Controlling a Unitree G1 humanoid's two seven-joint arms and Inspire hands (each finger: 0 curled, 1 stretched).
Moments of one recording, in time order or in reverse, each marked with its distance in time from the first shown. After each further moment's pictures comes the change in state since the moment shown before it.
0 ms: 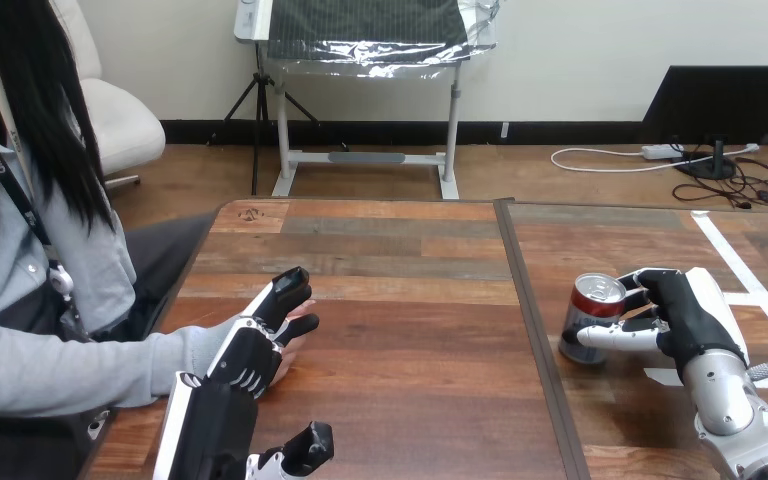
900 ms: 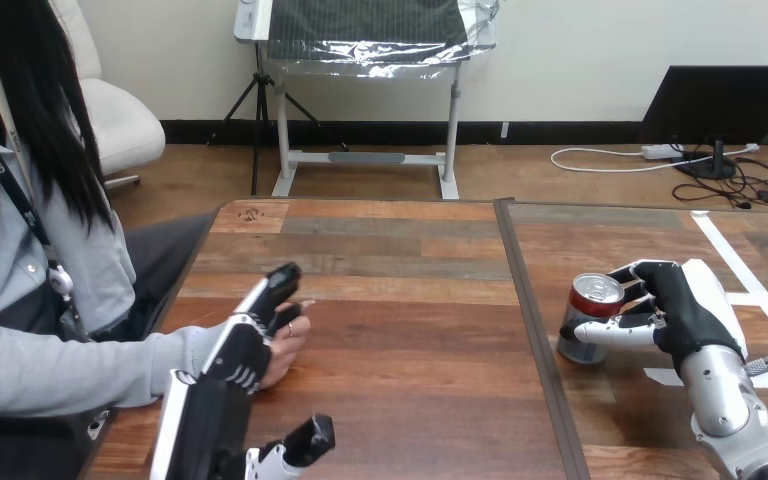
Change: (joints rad) left arm -0.005 -0.022 0.065 0.000 0.107 0.002 0.079; right arm 0.000 -0.001 0.022 -0.001 -0.042 -0.041 -0.047
